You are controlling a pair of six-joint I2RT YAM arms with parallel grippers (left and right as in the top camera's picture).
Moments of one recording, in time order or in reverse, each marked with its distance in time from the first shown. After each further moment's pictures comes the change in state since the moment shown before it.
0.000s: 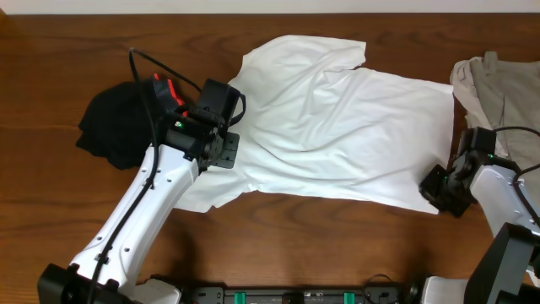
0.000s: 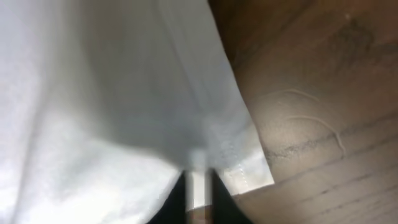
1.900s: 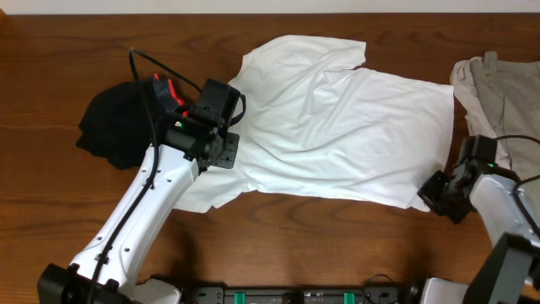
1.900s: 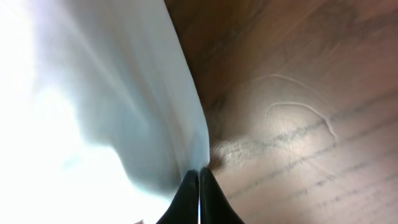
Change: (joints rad) left arm 0.000 0.000 0.000 -0.003 0.000 0.000; right arm -0.025 -0.068 -0.051 0.008 -0.014 0.022
